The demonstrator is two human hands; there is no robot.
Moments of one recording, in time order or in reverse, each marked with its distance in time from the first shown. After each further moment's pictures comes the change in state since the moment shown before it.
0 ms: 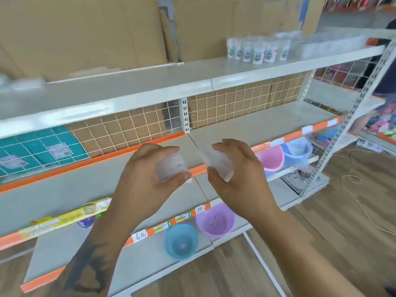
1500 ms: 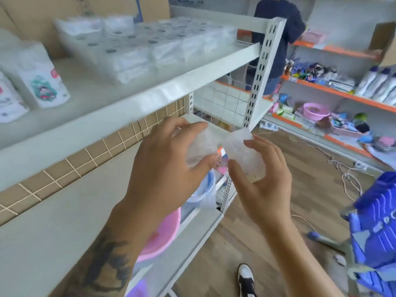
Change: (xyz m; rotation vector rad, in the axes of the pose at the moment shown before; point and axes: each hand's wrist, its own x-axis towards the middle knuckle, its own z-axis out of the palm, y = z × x) left_hand 0.418 0.250 0.495 -0.167 -0.140 0.452; right_hand 0.224 0.471 -0.283 -0.234 0.596 0.300
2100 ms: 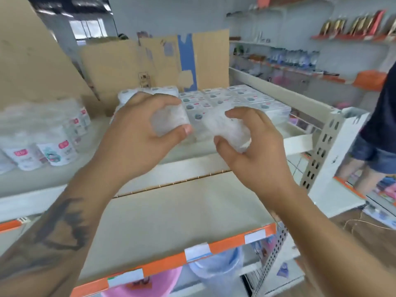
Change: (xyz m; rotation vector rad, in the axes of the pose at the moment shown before) left_hand 0.195 0.016 -0.008 0.317 0.274 -0.417; right_hand 0.301 0.027 0.064 0.401 -0.507 -0.419
